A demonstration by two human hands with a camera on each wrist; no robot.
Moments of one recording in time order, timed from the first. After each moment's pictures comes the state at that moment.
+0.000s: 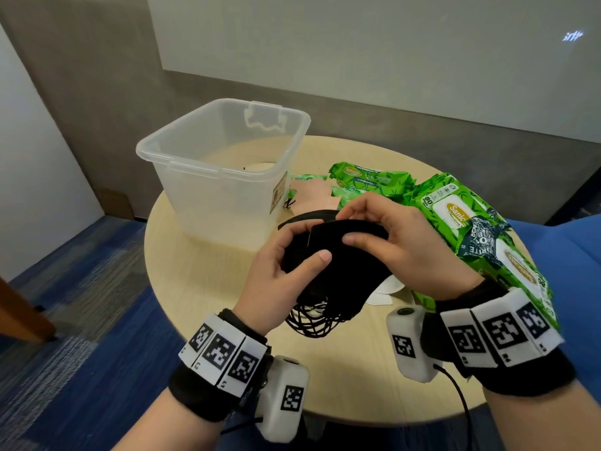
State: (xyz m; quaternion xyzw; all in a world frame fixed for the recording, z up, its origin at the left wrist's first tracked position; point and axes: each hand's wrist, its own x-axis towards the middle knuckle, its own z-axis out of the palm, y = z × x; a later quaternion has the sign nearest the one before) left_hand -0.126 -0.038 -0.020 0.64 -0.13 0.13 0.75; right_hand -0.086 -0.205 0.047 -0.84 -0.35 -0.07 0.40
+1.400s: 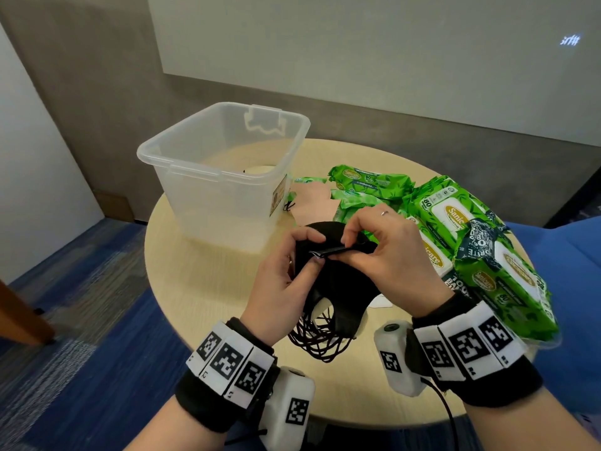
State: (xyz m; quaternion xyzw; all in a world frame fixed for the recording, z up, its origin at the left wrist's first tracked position) left_hand -0.124 -0.045 -0.029 0.67 -0.15 0.18 0.70; right_hand -0.088 -0.193 0.026 -0.85 -0.32 -0.21 0.36
